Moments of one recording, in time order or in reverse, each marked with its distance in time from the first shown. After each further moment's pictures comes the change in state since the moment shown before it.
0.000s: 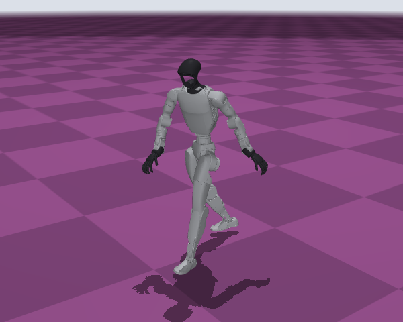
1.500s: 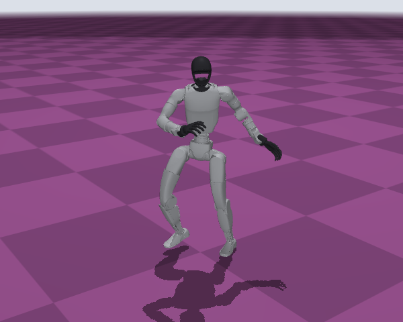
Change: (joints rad) left arm -0.038 0.197 0.079 -0.317 -0.592 -0.115 -0.267; right arm -0.499 -0.221 0.080 -0.545 0.165 -0.096 0.102; waist -0.296 0.132 -0.088; left_leg 0.280 -0.057 -0.707 0.315 -0.487 0.022; right_leg -0.540 -0.184 -0.358 0.516 0.248 -0.011
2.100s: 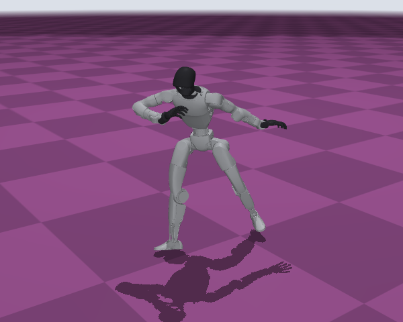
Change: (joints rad) left arm 0.057 0.048 0.445 0.649 -0.027 0.123 0.179; right arm -0.116 -0.566 0.211 -0.924 -0.011 -0.099 -0.217; waist -0.336 -0.246 0.199; left_leg -0.023 0.256 0.607 0.166 0.091 0.071; right_leg -0.262 0.051 -0.074 -0.751 0.235 0.241
